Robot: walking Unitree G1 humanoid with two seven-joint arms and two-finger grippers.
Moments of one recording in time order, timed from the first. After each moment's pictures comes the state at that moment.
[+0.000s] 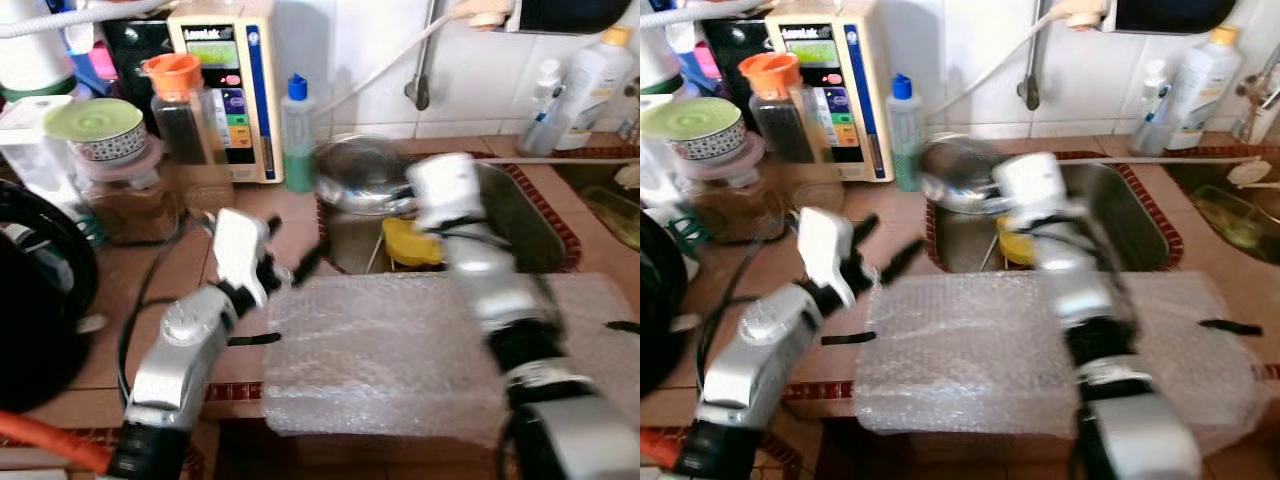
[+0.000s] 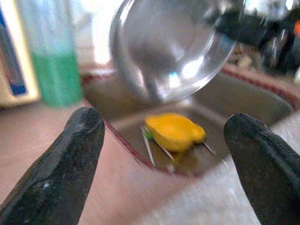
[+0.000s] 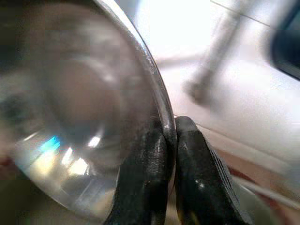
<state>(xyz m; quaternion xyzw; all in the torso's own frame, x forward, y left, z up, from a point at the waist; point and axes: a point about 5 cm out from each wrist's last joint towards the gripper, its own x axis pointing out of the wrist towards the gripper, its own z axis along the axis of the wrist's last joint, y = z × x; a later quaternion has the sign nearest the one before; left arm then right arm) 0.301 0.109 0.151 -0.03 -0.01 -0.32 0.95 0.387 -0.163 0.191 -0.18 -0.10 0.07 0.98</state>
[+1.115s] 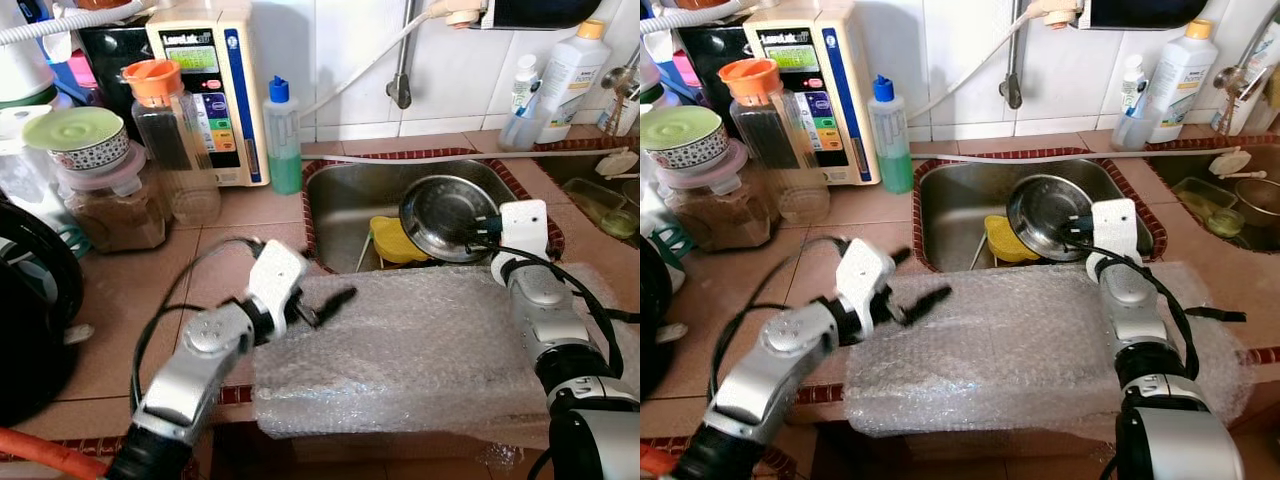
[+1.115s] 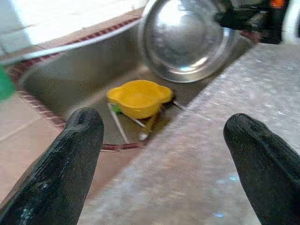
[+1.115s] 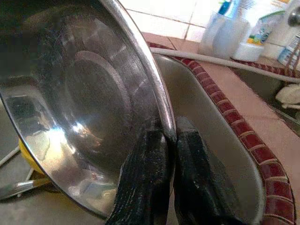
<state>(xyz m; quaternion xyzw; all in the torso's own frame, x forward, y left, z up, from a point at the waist) 0.293 0.092 0.139 0.07 0.03 -0.37 0.92 0.369 -0.243 0.134 -0.12 0.05 -0.06 0.99</state>
